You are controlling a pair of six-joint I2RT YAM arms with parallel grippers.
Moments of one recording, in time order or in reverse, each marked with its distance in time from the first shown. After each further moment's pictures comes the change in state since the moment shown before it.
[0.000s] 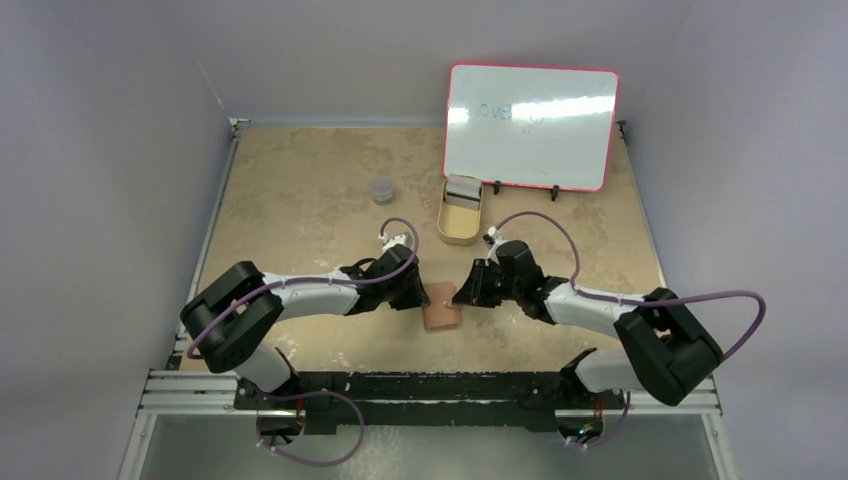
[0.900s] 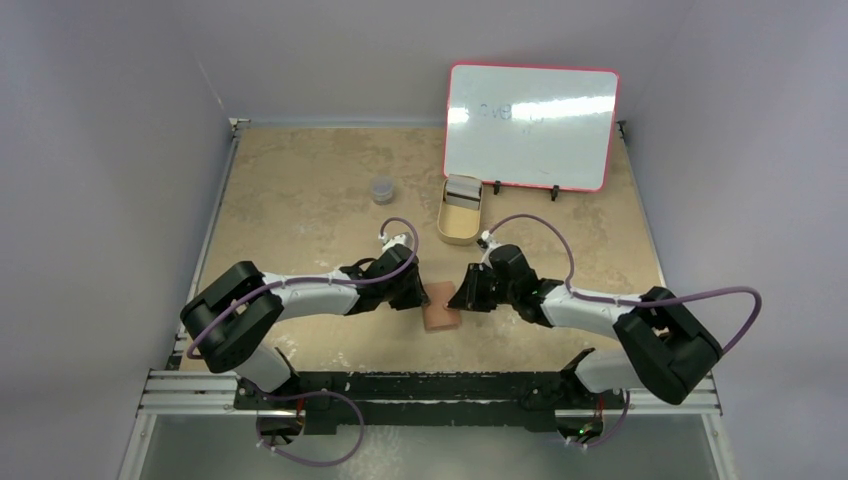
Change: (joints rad) left arm 0.000 0.000 0.000 0.002 0.012 0.000; right arm 0.068 0.002 0.000 -0.014 0.042 0.028
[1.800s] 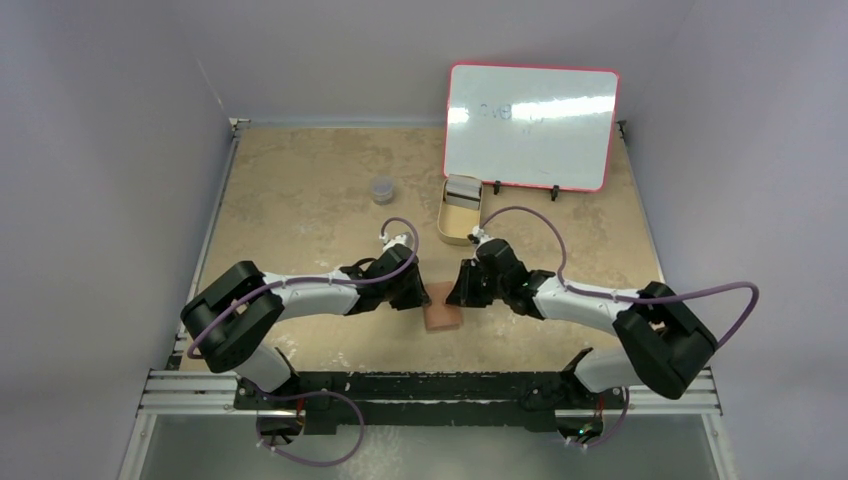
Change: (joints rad) left arm 0.002 0.000 -0.002 0.010 0.010 0.000; right arm 0.056 0.040 0.111 -0.129 0.107 -0.030
